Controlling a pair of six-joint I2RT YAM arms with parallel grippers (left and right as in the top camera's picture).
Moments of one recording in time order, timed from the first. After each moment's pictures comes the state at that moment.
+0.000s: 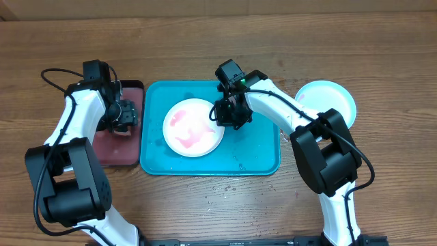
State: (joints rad) left arm 0.18 1.87 1.28 -0.82 -0.05 -0.02; right arm 0.56 2.19 1.64 -0.86 -0.28 0.44
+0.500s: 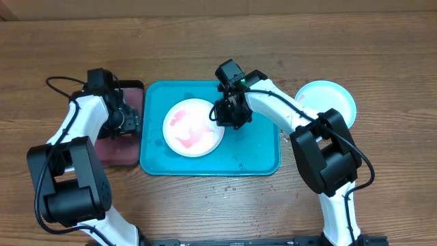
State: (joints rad) left arm 0.18 1.87 1.18 -0.75 -0.06 -0.02; right arm 0.56 2.19 1.64 -0.86 -0.28 0.44
